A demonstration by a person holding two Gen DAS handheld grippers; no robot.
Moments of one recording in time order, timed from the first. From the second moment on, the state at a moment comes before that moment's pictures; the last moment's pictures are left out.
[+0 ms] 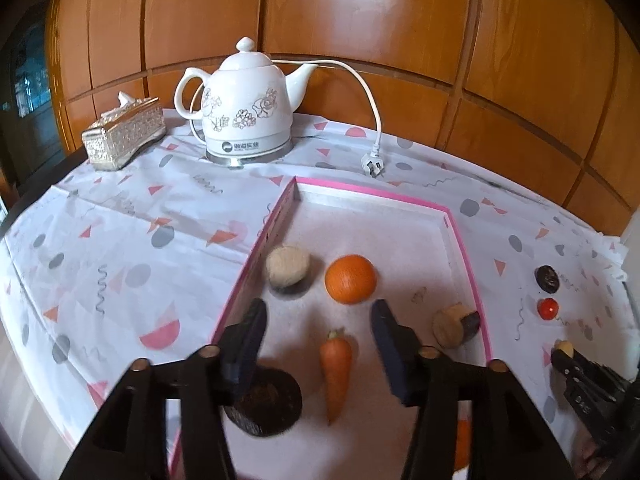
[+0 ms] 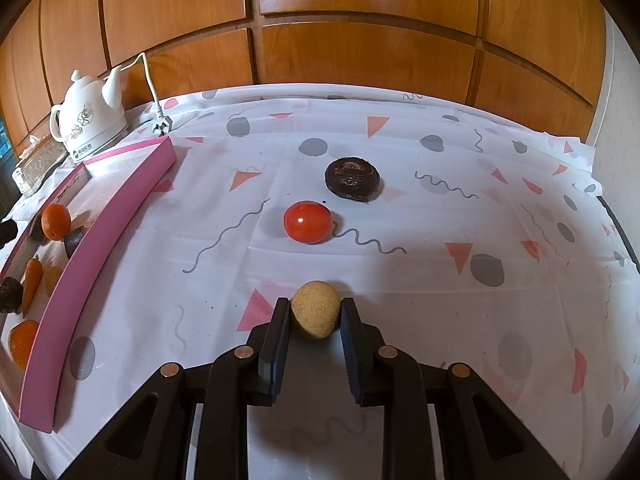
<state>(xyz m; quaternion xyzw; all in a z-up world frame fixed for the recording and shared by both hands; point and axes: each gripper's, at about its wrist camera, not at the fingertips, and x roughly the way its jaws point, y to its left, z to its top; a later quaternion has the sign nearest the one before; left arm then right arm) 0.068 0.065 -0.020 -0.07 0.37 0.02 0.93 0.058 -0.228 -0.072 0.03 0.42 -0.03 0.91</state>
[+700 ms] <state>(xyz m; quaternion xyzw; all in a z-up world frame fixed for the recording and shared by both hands) 0.024 0.061 -0.014 -0.07 0.35 0.04 0.93 0.051 -0.150 -0.020 0.04 0.39 0.14 0.91</state>
